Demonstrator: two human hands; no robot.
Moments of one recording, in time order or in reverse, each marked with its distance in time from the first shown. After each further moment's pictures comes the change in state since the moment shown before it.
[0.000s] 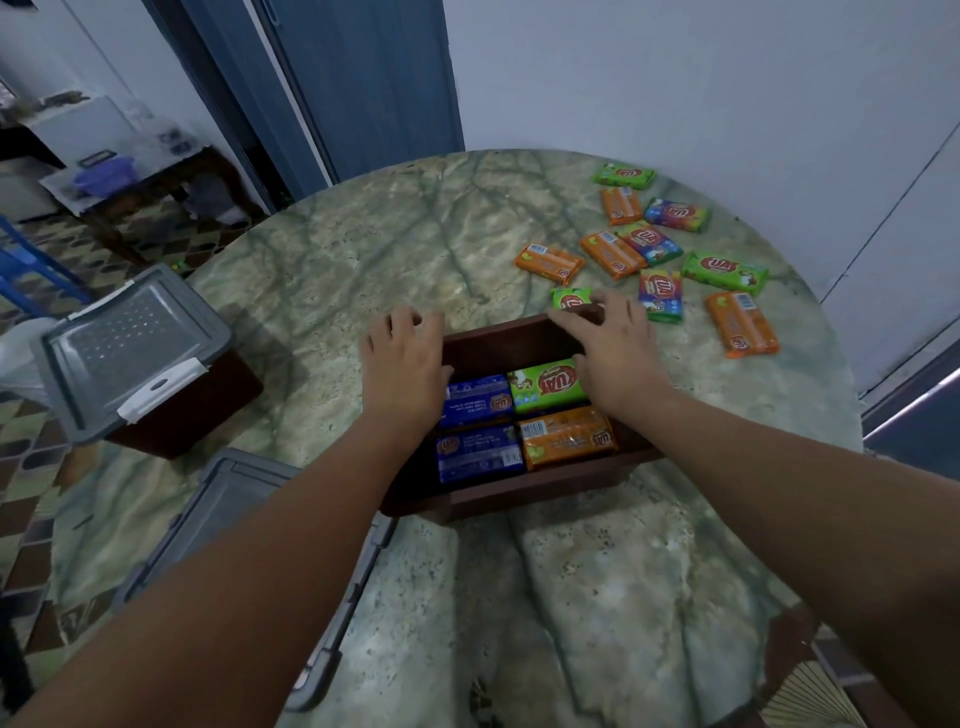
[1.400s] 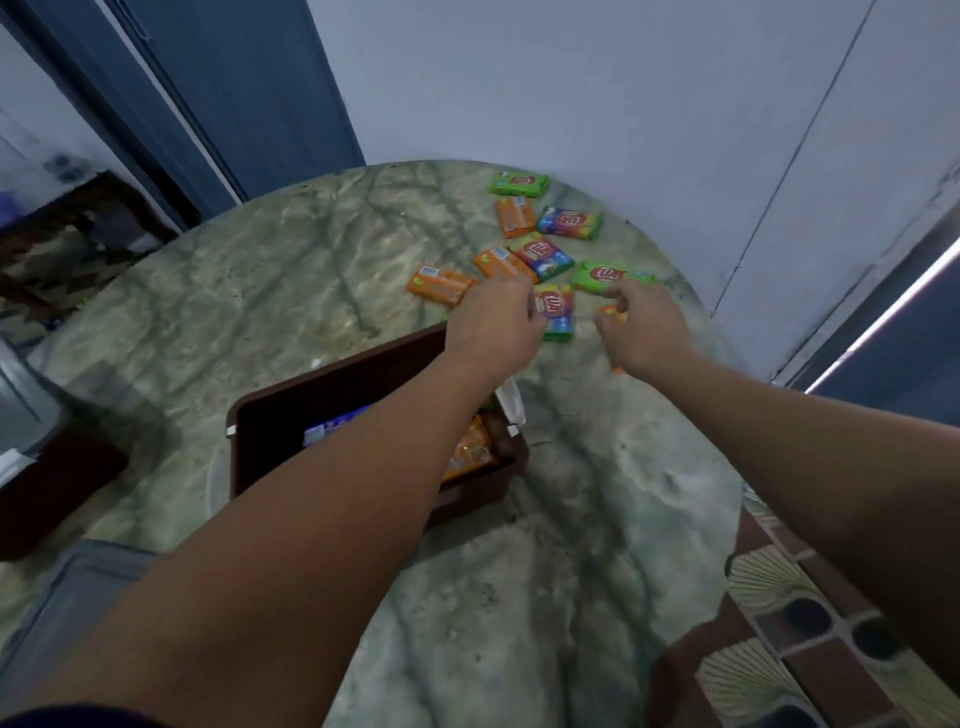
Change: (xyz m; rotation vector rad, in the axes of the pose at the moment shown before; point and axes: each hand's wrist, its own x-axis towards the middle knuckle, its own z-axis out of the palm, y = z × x) left_hand 0.115 0.231 -0.005 -0.409 -0.228 0.214; right_hand 0.035 0.183 -0.032 0.347 0.029 0.430
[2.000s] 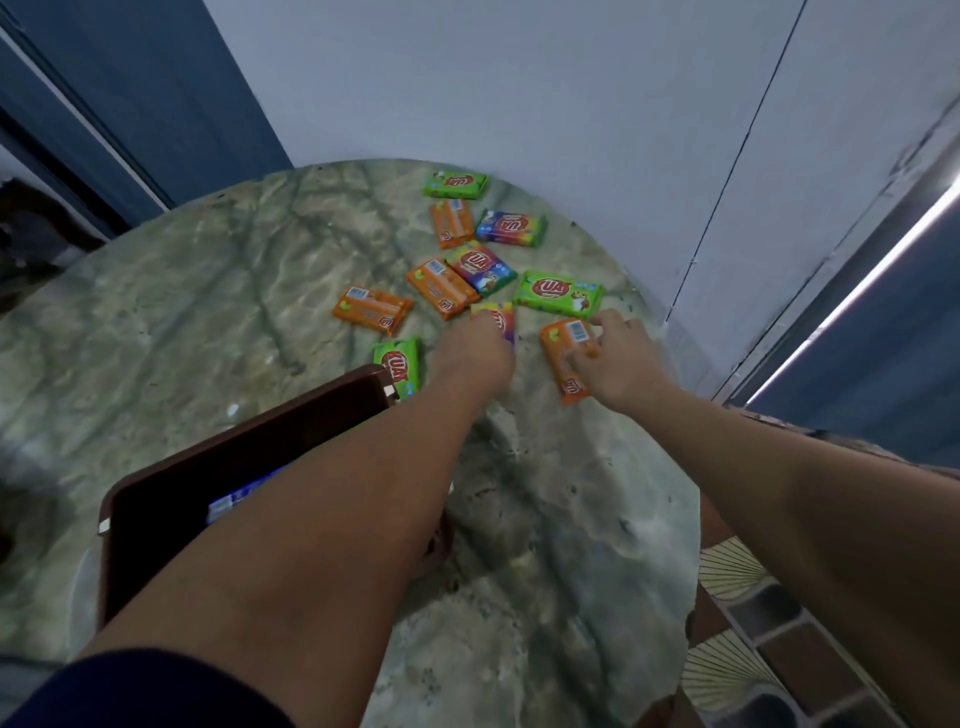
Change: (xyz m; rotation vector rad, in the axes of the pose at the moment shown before) left_hand 0.079 0.021 0.091 0.040 -0.223 -0.238; right_hand 0.029 0.056 -0.005 -0.021 -0.139 0.182
